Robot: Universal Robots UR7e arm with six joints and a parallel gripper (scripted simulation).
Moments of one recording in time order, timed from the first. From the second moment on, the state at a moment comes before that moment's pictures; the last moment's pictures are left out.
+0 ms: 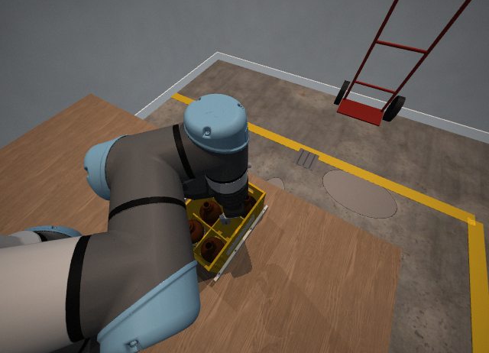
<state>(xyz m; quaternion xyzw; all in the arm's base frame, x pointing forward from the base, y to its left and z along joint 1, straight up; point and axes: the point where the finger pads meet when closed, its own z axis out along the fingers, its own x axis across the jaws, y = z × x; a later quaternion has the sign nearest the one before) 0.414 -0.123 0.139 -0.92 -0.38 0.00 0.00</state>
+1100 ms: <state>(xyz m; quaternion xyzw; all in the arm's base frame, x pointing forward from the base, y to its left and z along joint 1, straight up) 0.414 -0.122 0.126 -0.92 -0.38 0.00 0.00</state>
